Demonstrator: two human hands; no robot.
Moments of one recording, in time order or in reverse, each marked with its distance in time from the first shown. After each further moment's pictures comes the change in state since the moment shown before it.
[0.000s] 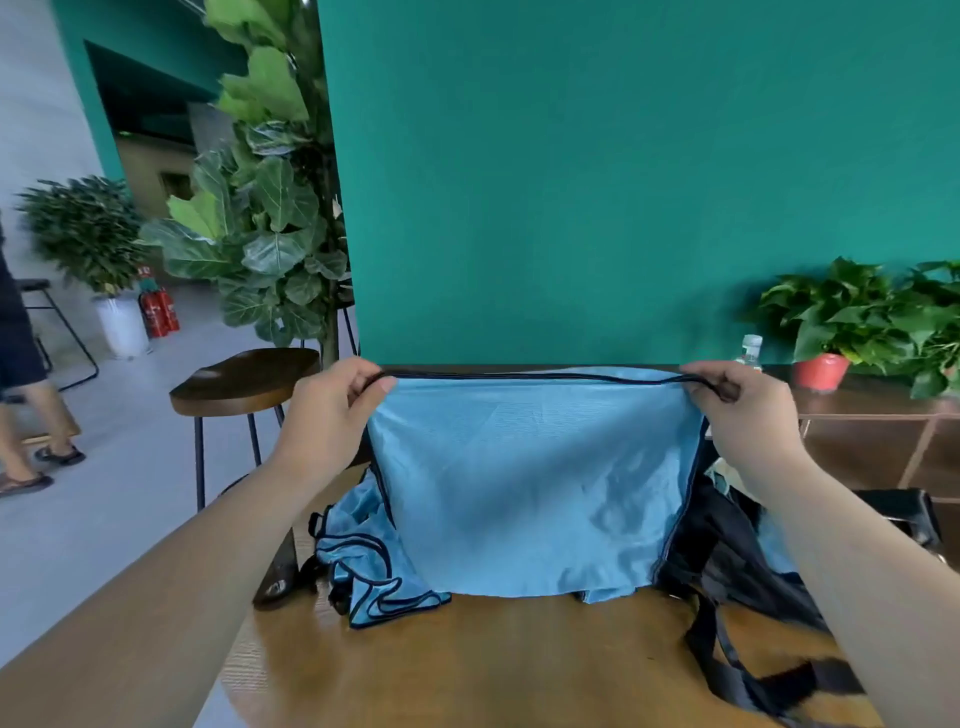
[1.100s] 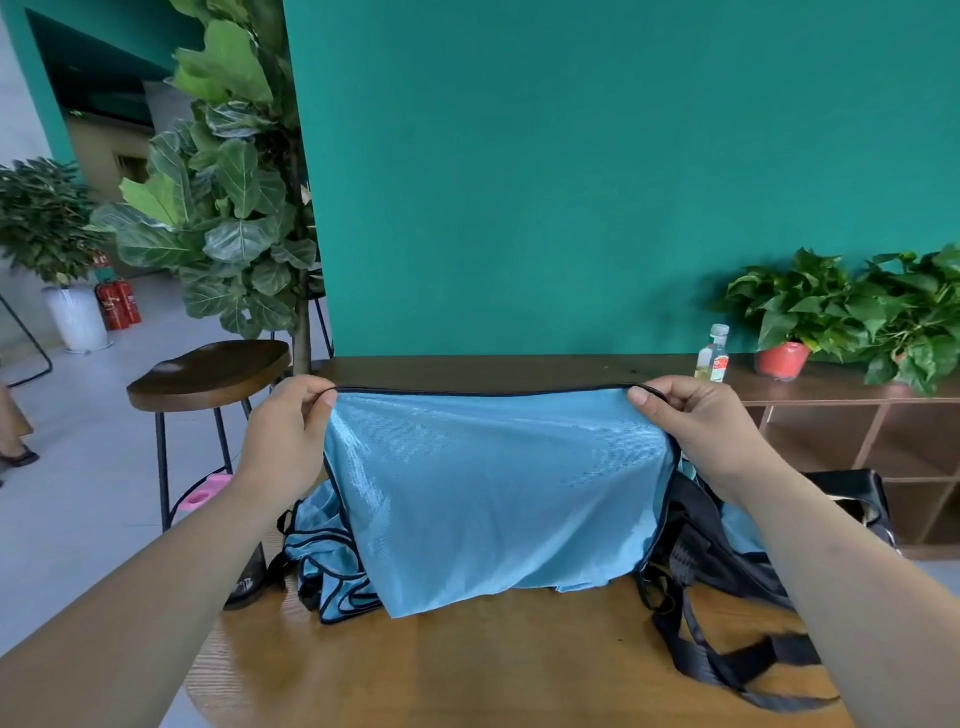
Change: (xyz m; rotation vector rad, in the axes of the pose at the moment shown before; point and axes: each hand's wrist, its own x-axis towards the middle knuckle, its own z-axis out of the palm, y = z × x) left_hand -0.022 -0.022 0.013 0.107 0.028 -0.160; right_hand -0.030 -0.008 -0.007 0.334 -0.330 0.051
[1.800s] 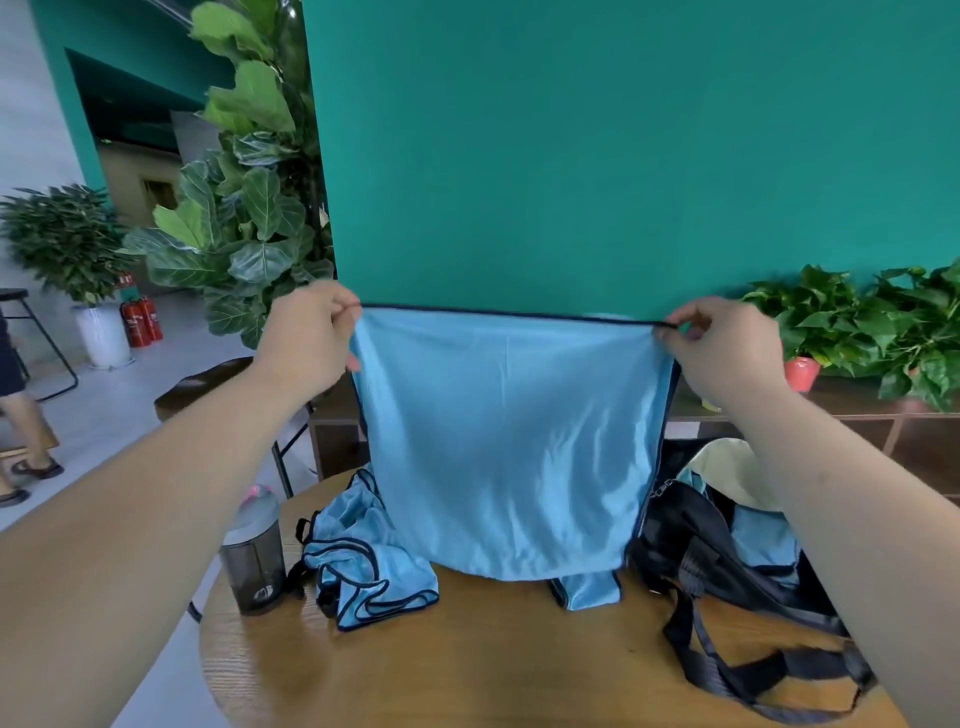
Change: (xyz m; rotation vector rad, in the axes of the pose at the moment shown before) left_hand 0.076 0.088 -0.059 0.060 -0.041 0.080; right_hand 0.044 -0.084 -0.002 -0.802 0.365 -0.169
